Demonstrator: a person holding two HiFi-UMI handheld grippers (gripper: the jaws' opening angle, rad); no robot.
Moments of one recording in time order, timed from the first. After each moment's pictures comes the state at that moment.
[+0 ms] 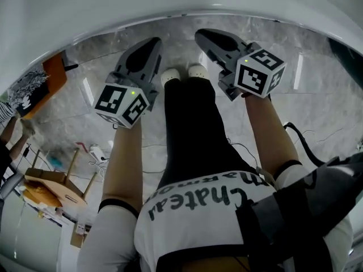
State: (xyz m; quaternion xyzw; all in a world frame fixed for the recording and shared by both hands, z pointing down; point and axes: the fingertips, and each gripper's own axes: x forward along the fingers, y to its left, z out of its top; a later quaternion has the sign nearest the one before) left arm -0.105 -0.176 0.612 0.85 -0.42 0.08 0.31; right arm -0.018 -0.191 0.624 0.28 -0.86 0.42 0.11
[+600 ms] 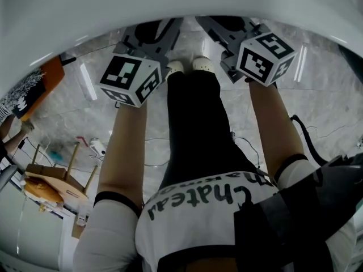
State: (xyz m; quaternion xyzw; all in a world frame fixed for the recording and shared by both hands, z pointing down) left arm -0.084 -0.222 0.637 0.88 -0.39 0.11 0.26; right arm -0.038 -0.232 0.646 0.30 -0.88 0.36 0.11
